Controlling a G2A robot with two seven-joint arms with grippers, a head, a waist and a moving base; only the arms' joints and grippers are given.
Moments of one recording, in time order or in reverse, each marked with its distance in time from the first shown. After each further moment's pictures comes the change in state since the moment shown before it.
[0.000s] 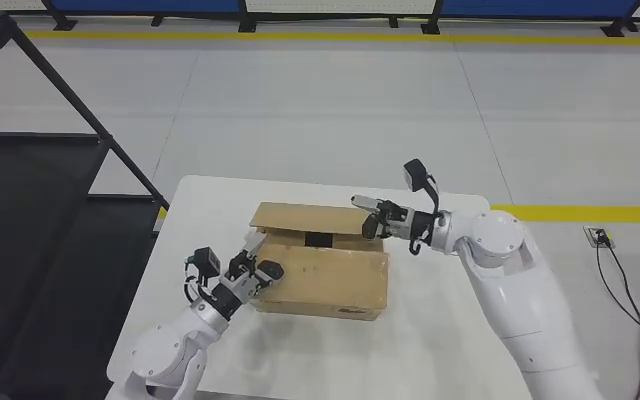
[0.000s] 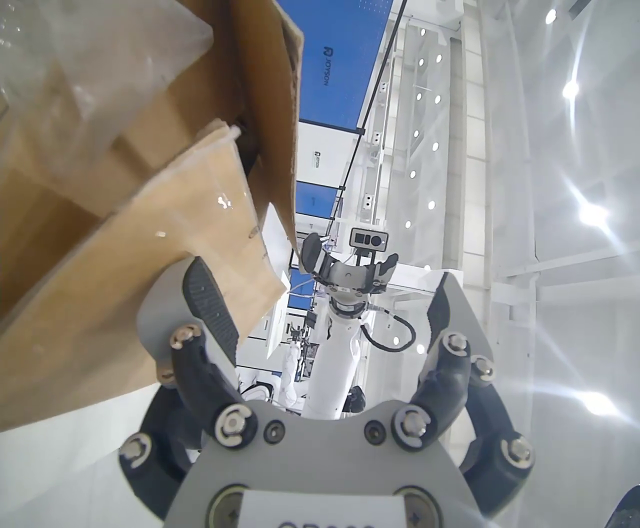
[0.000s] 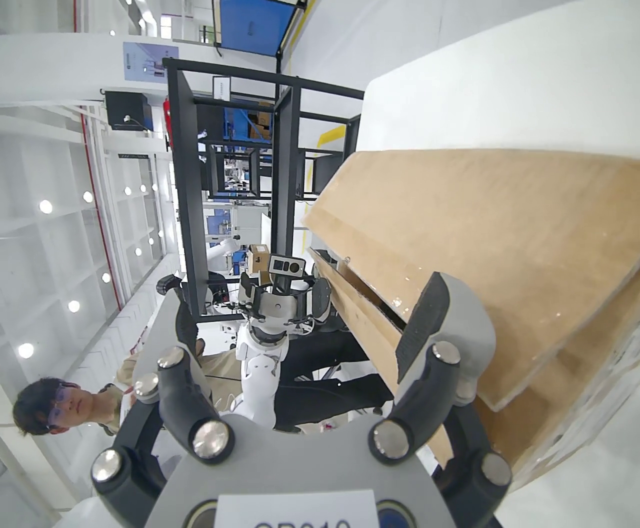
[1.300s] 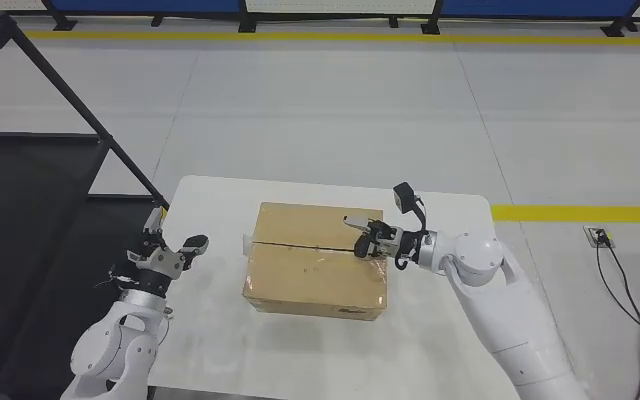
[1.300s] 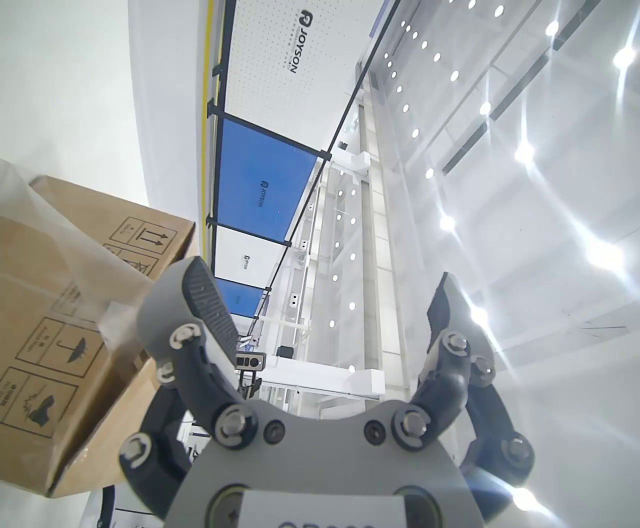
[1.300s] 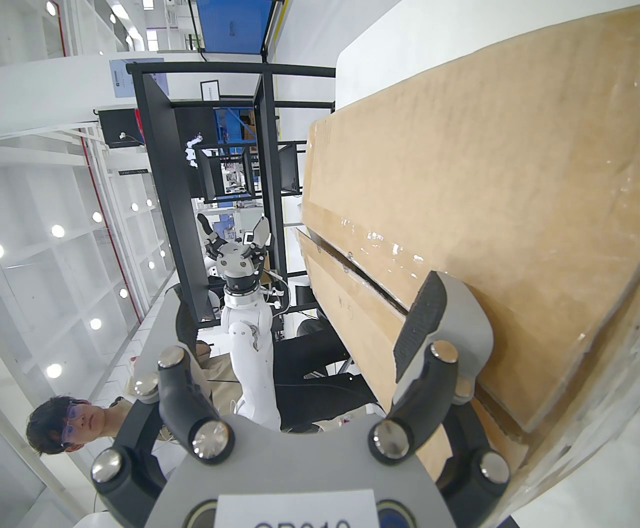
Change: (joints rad) left arm 0.014 -0.009 -0.263 0.085 -0.290 -0.058 0.159; right arm -0.057 0.003 -0.061 0.039 0.044 -0.047 -0.073
